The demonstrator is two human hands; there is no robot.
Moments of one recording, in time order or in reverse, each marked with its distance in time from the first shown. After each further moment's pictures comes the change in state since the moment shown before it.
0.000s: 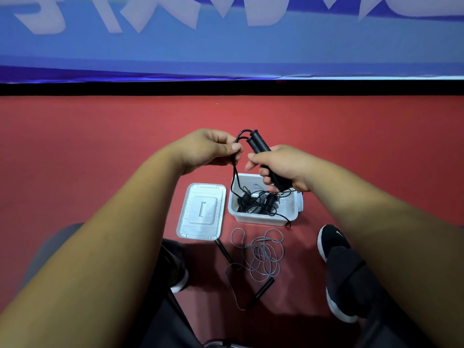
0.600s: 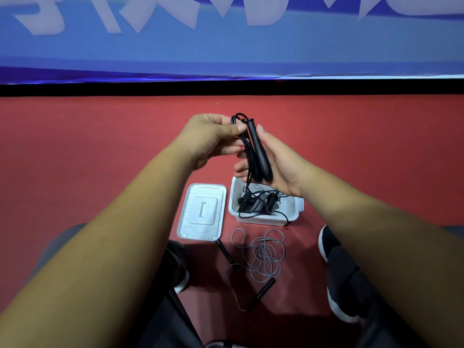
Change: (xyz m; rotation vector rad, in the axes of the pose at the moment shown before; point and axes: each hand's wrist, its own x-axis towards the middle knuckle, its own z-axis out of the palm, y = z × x) left_hand -0.001 0.028 0.015 -0.353 0.202 0.044; right_hand 0.008 0.007 0.015 0.373 -0.234 -0.244
